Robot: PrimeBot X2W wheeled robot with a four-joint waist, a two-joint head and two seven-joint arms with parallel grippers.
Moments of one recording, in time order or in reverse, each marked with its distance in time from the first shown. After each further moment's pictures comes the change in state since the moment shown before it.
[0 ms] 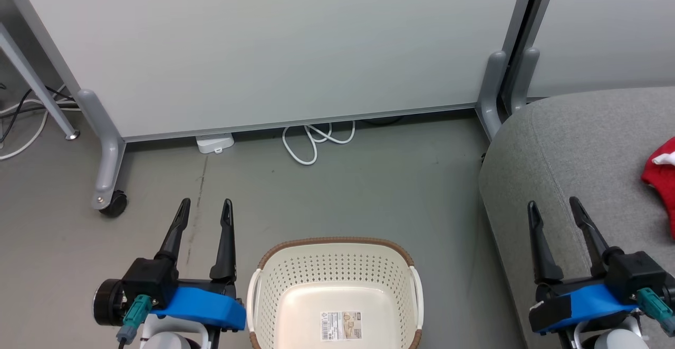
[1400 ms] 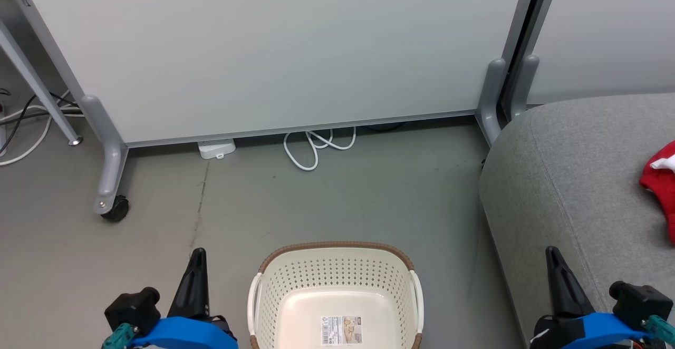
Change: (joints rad) left arm 0.086 -0.002 0.018 0.081 -0.203 -0.005 0.058; right arm 0.081 0.023 -0.010 0.097 0.233 0.000 0.061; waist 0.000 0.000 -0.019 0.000
